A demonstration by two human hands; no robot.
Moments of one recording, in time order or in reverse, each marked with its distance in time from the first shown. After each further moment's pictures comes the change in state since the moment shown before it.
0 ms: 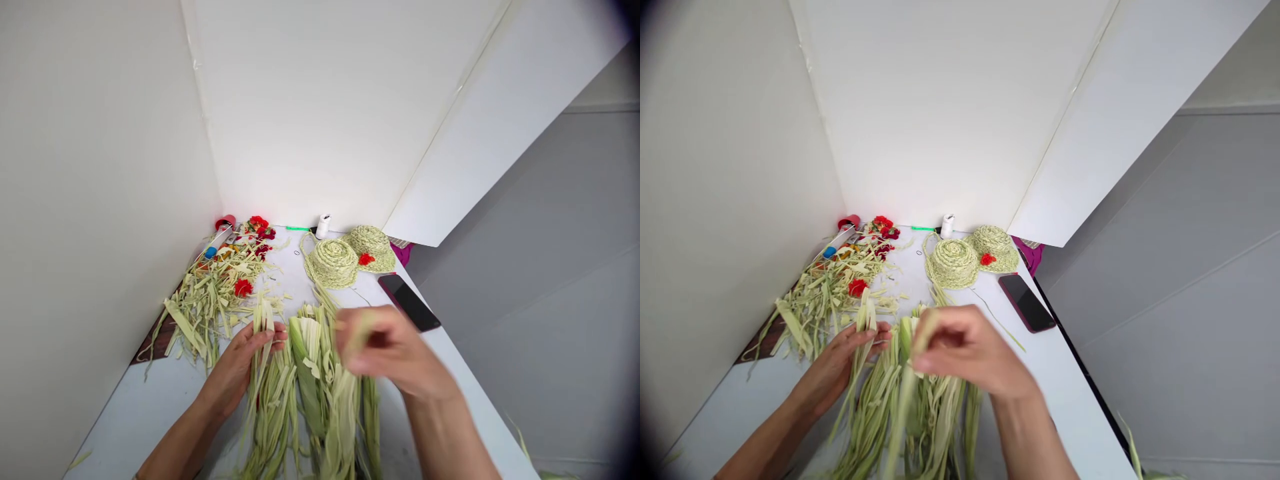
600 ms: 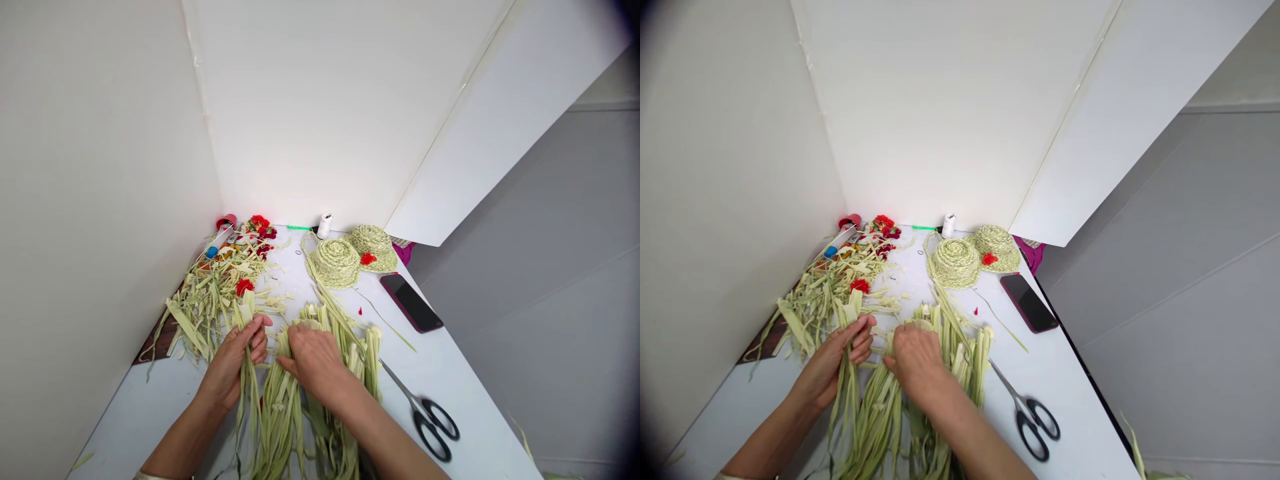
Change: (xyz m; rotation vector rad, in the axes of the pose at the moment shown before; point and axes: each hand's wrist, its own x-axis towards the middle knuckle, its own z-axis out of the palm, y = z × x) left_hand 0.010 0.004 -0.008 -0.187 -0.034 0.026; right_hand 0.042 0.080 0.051 -1.242 0.022 0.424
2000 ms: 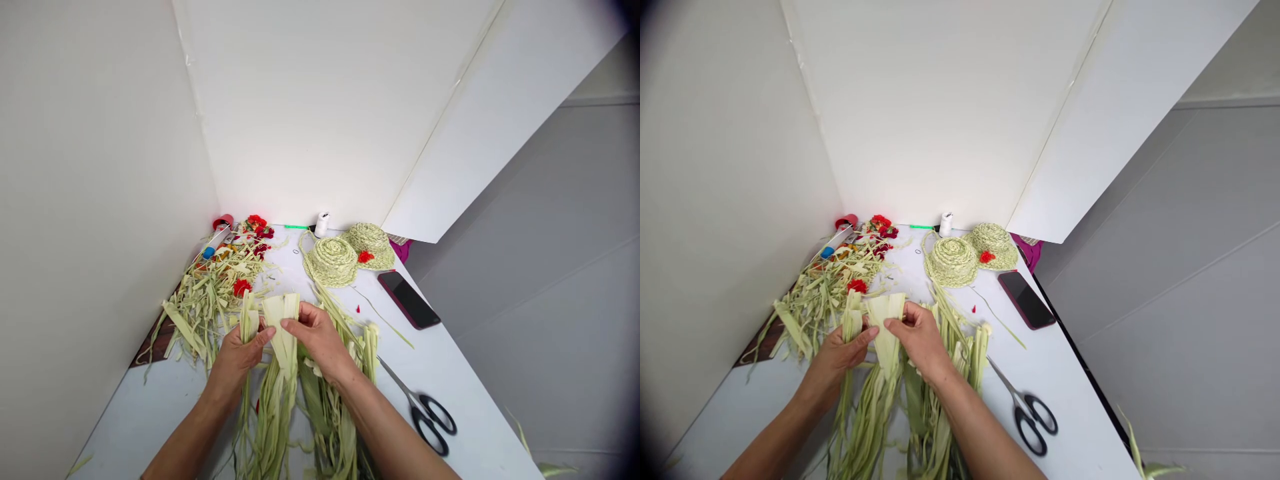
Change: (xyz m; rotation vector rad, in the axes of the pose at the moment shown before) left_hand -0.003 -0.006 0.009 0.249 0.170 0.138; right_hand 0.012 0.006 0.001 1.578 0.117 0.034
